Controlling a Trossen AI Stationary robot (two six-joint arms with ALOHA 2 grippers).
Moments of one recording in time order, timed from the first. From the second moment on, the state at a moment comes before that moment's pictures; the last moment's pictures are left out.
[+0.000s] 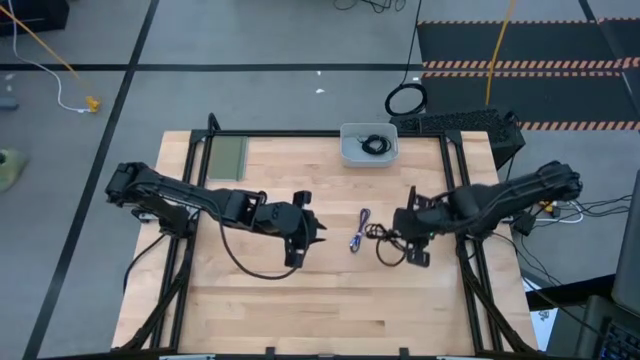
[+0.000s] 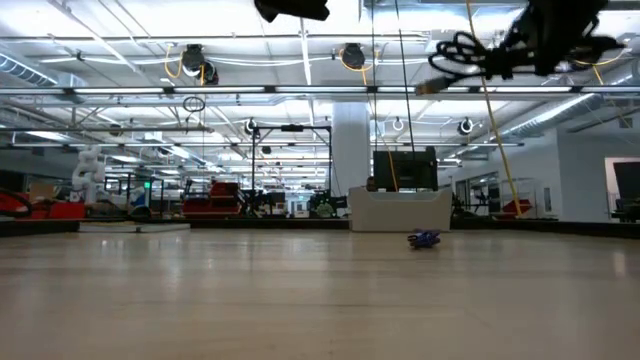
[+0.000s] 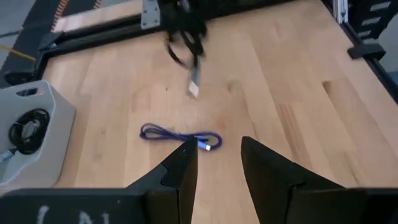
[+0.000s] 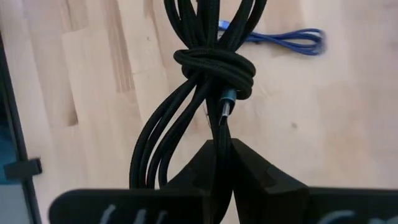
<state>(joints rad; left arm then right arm) -0.22 1.55 1.32 -0.42 -0.17 0.07 0.27 1.20 1.13 -1.16 0.02 0.49</state>
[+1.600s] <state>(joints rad) -0.22 1.55 1.32 -0.41 -0.17 0.10 -0.41 1.47 1.39 -1.32 -0.02 -0.21</state>
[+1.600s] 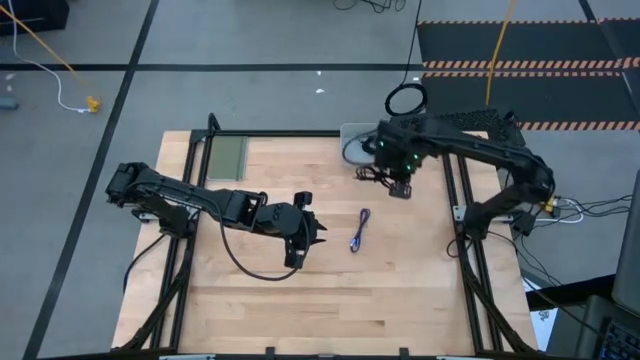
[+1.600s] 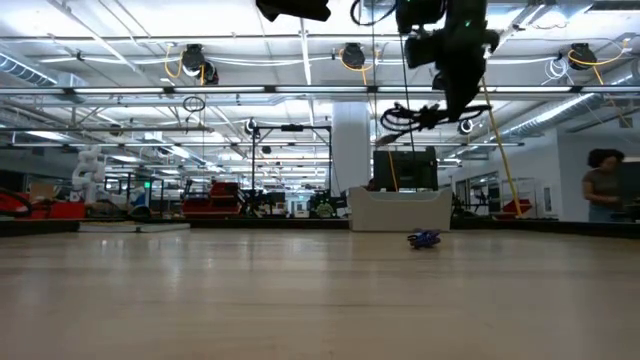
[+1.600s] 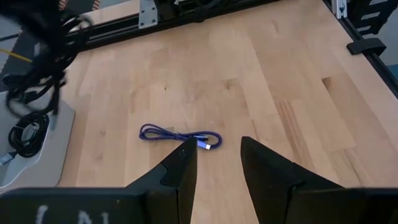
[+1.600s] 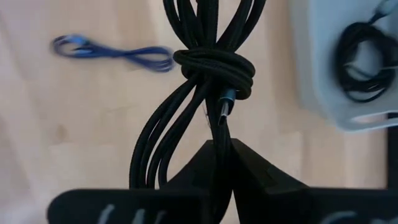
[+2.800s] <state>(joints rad) -0.22 1.55 1.32 -0.34 -0.17 0.14 -0.80 1.60 1.46 -0.92 -0.10 -0.66</state>
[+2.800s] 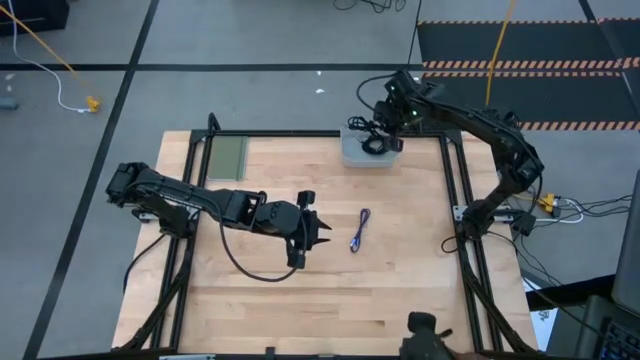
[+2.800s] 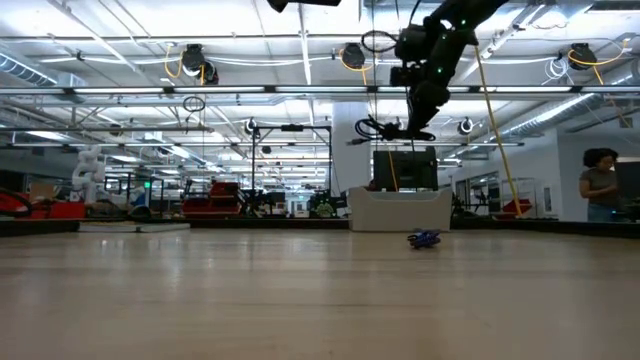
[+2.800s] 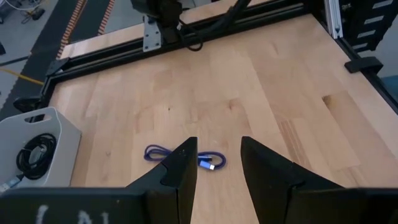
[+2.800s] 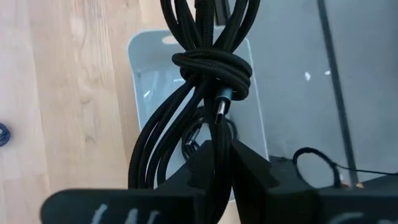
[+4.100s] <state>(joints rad) -0.22 1.55 1.32 -0.34 -0.17 0.11 -0.85 1.74 1.26 -0.68 -0.10 -0.72</state>
